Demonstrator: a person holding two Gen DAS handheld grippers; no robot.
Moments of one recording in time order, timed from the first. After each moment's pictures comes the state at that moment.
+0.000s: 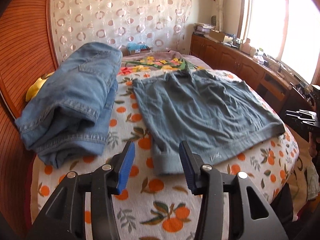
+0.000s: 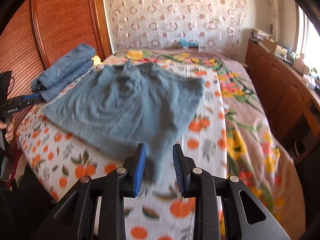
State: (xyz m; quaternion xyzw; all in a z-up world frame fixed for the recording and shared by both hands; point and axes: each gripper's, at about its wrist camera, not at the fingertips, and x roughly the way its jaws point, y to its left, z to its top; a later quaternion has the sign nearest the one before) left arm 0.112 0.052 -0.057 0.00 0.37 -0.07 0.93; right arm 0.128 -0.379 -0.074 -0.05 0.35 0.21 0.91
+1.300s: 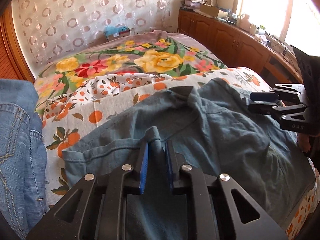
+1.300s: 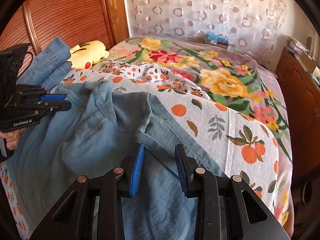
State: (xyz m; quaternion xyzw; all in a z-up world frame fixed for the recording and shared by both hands) left arm 0.351 -0.029 -0.100 0.04 0.45 -0.12 0.89; right arm 0.392 -0.279 -0.113 -0.11 0.39 0.29 0.87
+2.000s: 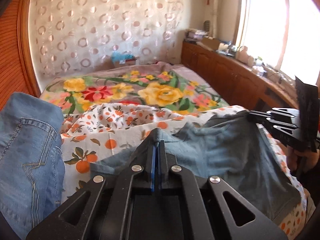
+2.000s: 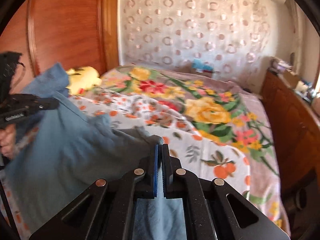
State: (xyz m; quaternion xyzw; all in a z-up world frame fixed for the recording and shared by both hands) left arm 0.338 -0.011 -0.054 0.00 0.35 -0.10 0.93; right arm 0.359 -0.292 -0.079 -0.11 0.29 0.23 0.92
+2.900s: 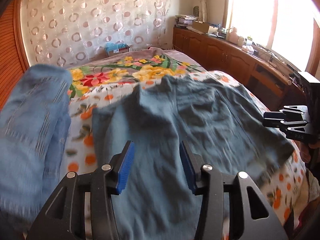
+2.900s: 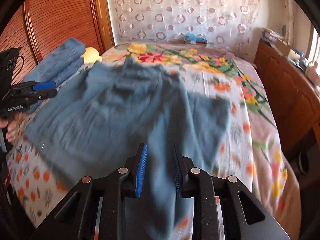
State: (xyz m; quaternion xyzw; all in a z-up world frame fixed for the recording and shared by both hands) left arm 0.222 -0.012 -0.067 0.03 0.39 -0.13 0.91; right arm 0.233 -0.345 -0.087 -0.07 0.39 0.21 0.89
